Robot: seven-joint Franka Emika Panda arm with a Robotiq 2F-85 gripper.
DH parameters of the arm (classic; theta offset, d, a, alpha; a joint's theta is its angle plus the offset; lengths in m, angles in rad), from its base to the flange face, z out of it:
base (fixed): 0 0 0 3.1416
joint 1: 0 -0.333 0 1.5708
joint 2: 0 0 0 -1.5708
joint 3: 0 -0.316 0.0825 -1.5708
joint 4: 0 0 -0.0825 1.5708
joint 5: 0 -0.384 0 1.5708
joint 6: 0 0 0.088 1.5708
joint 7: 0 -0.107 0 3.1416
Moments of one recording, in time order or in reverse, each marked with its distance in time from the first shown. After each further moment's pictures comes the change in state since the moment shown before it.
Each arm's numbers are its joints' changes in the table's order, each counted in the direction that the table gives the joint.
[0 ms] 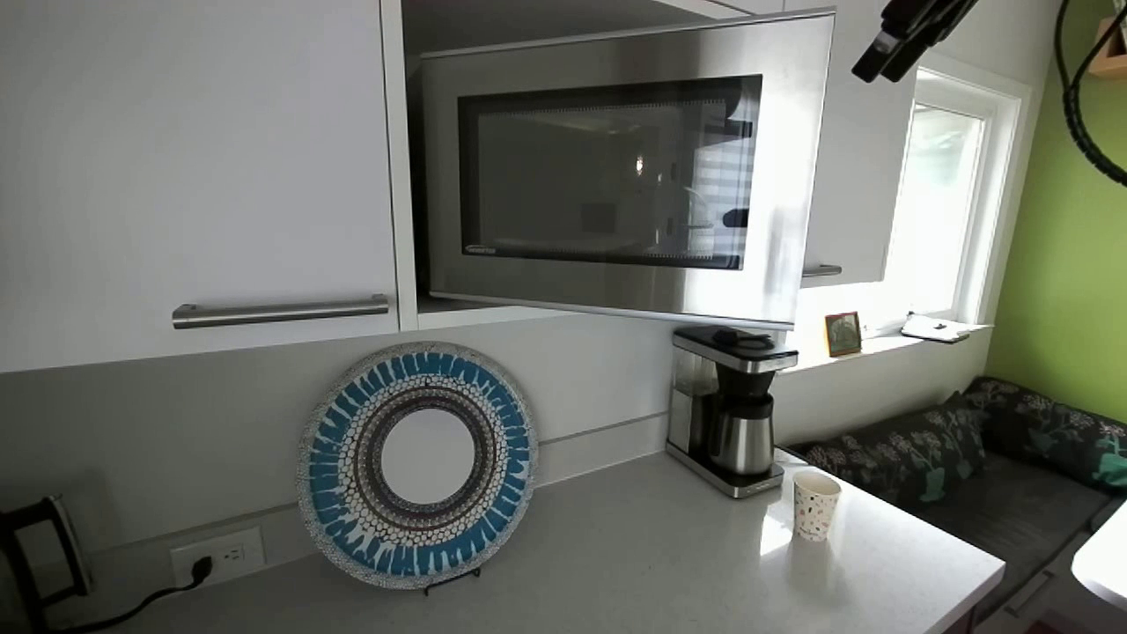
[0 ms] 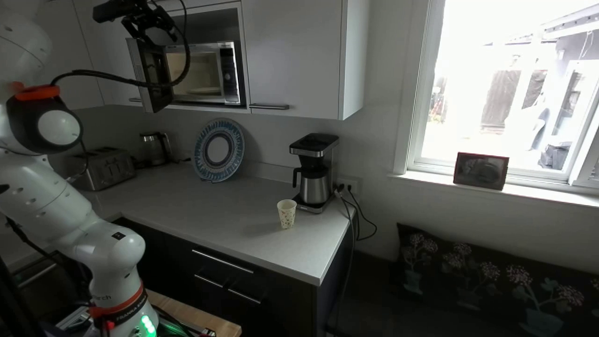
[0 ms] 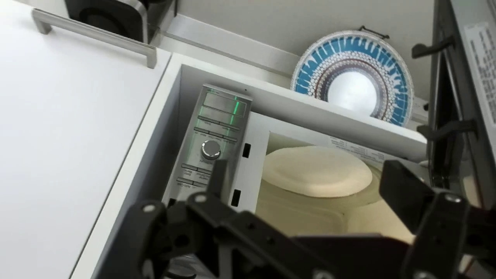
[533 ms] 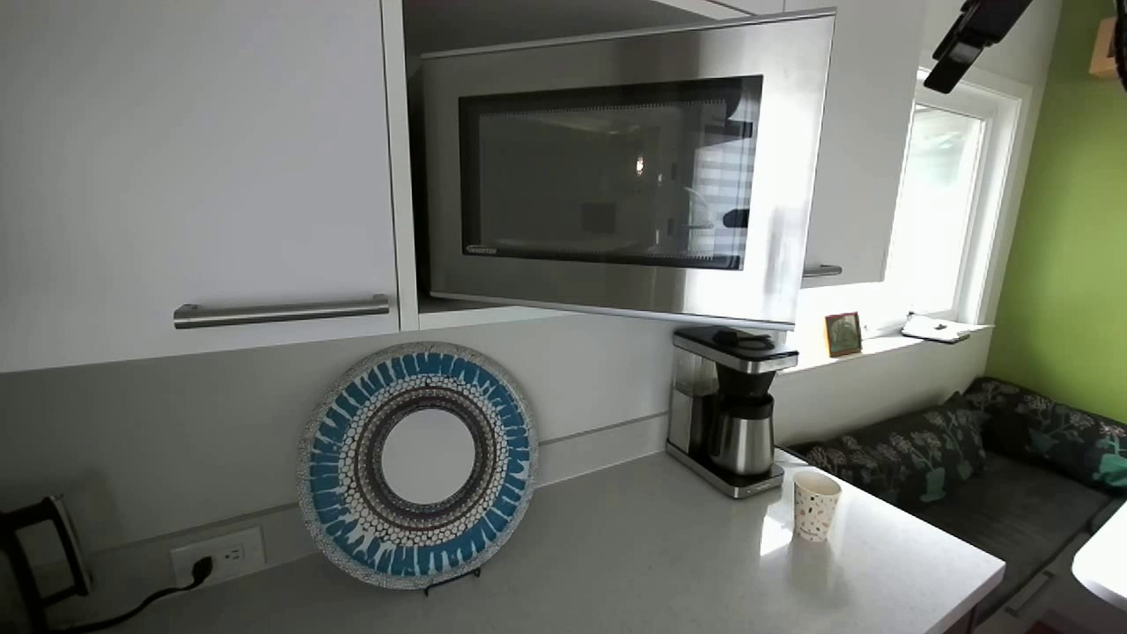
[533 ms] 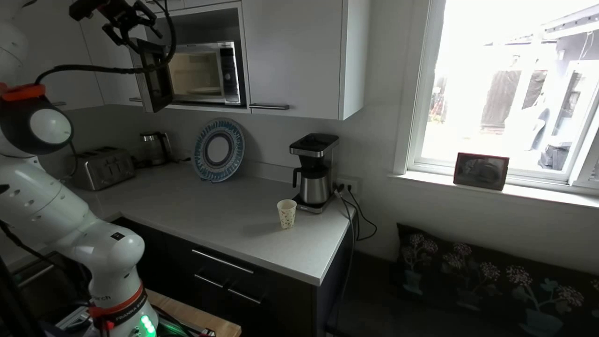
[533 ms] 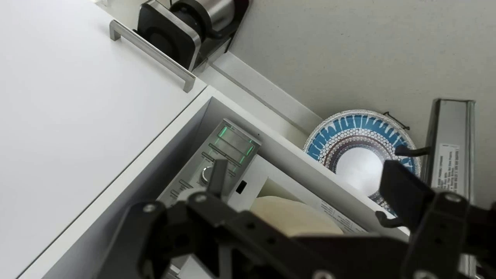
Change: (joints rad) arm 0.001 -0.037 -0.123 0.010 0.206 0.159 0.202
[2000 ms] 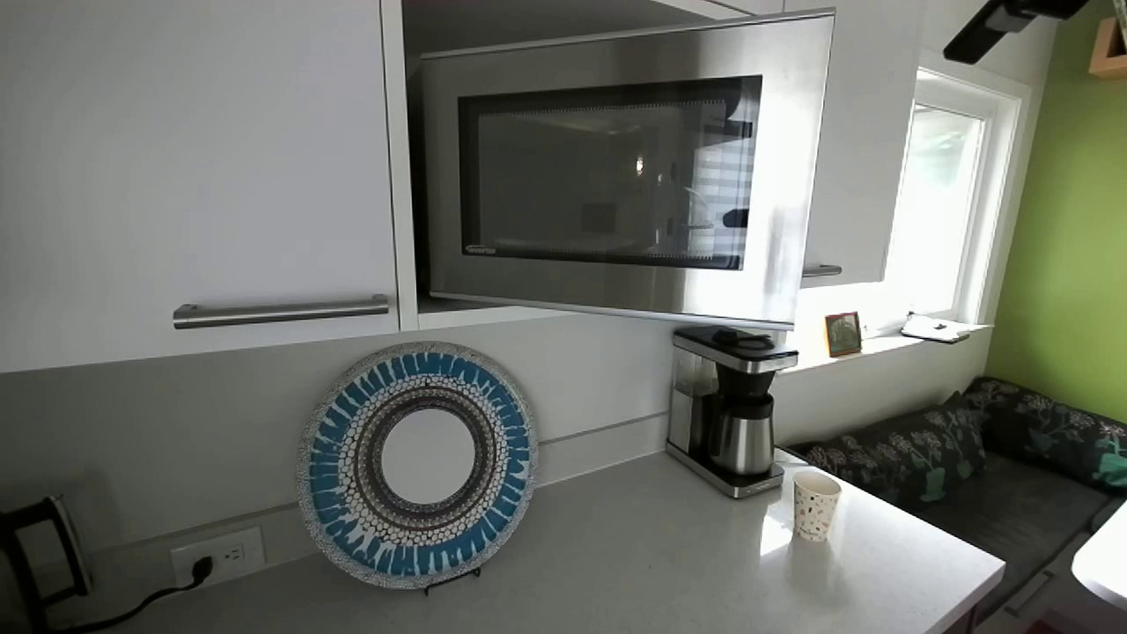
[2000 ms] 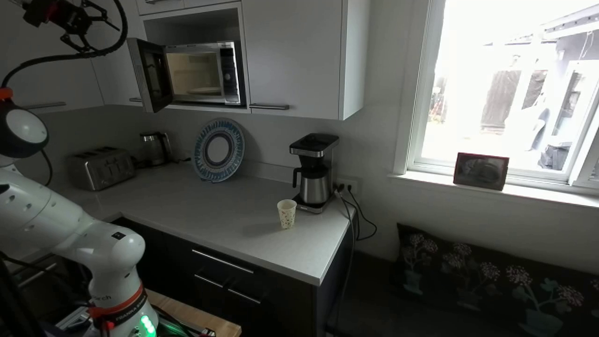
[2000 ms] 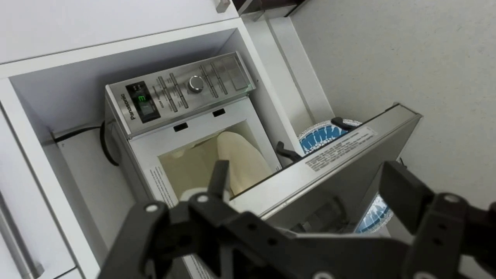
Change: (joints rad) arm -0.028 -0.111 -0.292 -0.156 0.231 -0.116 0.194
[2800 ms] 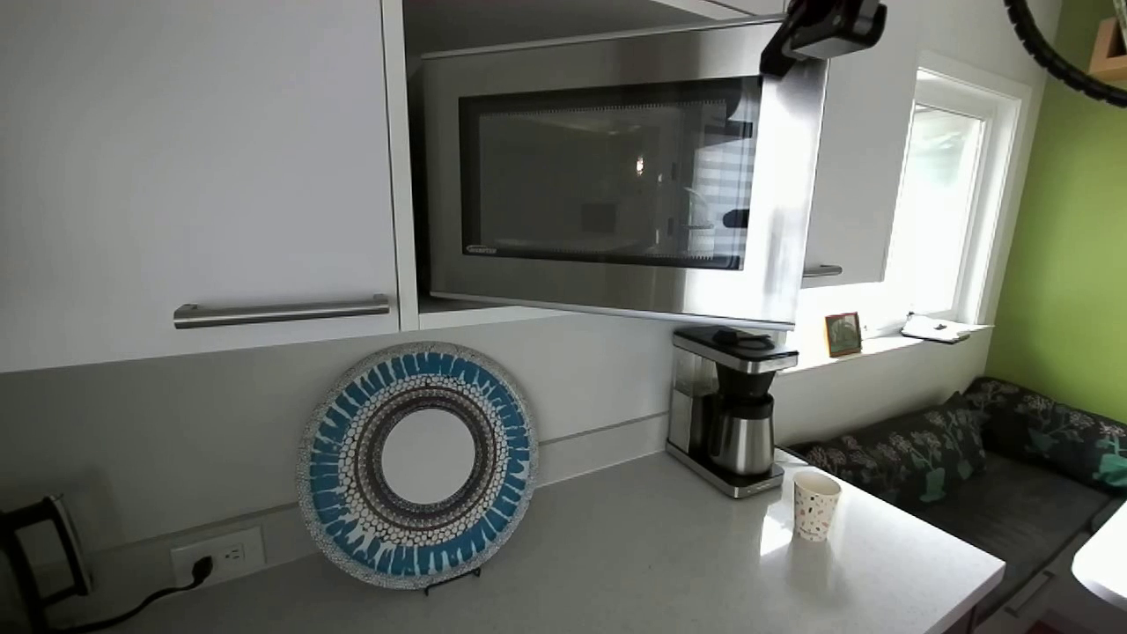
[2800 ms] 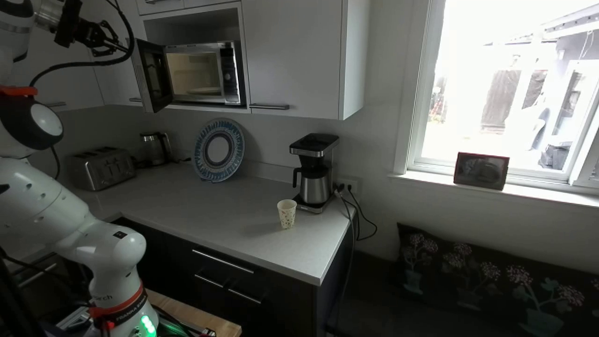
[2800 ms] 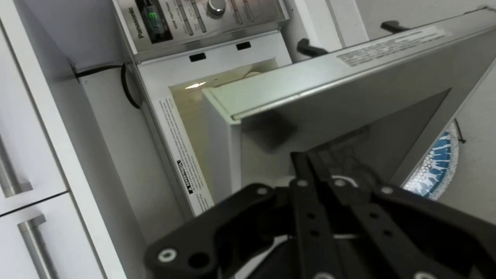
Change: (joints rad) arm -0.036 0.098 -0.077 -0.125 0.183 -0.262 -0.147
